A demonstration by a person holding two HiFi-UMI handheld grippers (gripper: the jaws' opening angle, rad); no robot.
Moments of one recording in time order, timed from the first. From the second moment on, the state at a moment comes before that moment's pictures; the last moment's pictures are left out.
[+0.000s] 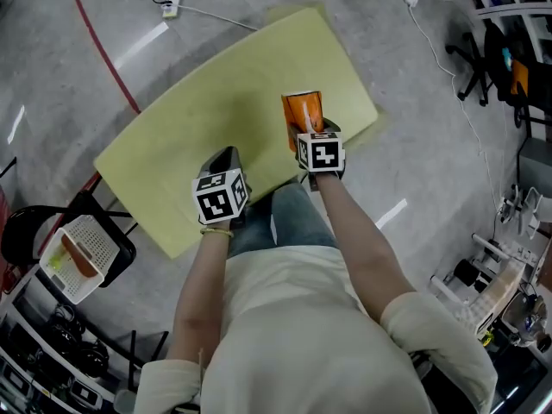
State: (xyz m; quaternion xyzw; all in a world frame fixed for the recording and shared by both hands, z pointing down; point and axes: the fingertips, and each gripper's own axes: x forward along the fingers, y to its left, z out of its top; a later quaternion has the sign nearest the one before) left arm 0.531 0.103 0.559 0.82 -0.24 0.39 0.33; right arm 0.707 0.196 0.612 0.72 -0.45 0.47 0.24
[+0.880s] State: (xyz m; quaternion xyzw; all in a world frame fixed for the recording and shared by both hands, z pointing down) left arm 0.486 0.130 0.486 0.86 -0.21 0.37 0.29; right arm 0.608 0.235 0.513 0.70 -0.52 0.45 0.20
